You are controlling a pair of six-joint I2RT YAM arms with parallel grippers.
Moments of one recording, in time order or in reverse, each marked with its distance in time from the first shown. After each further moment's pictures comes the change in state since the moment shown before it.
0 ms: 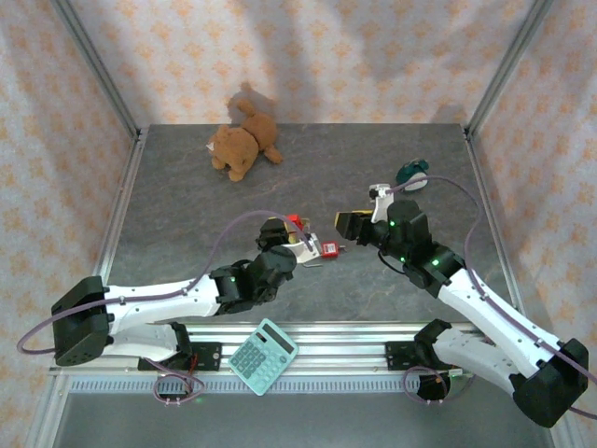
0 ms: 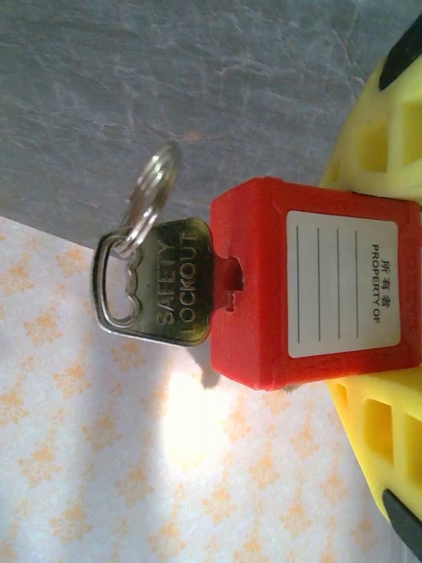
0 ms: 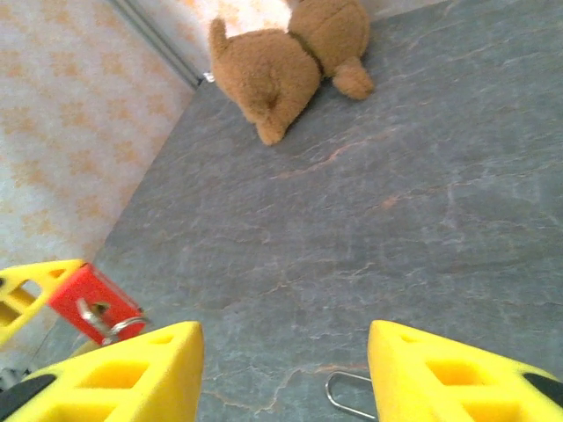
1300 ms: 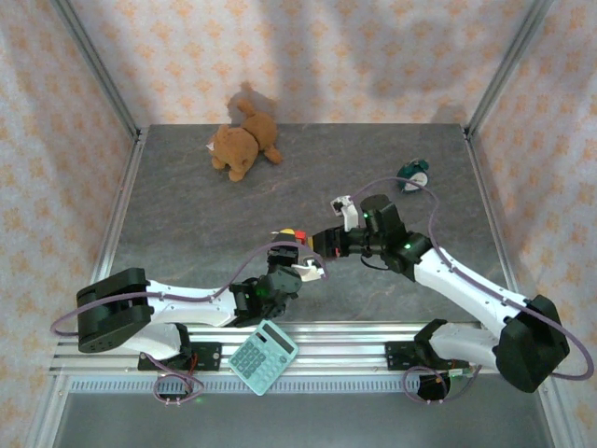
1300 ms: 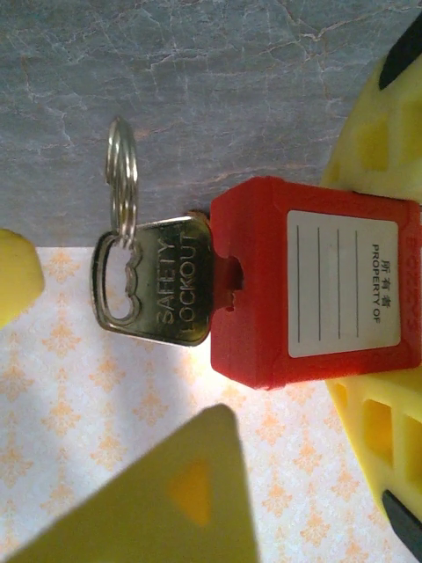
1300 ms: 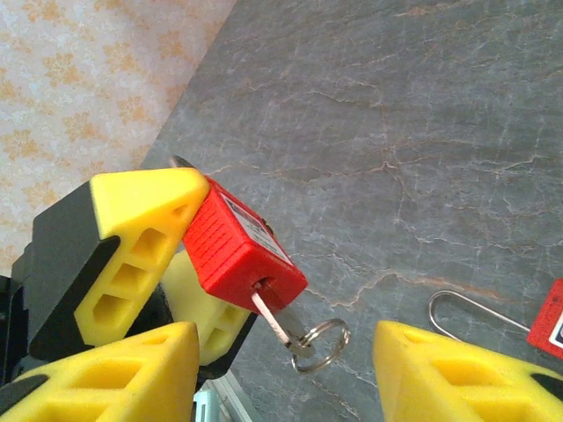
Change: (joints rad) left arm -0.069 0.150 -0.142 0.369 -0.113 0.412; right arm 0.021 0.241 0.027 0.028 -0.383 -0.090
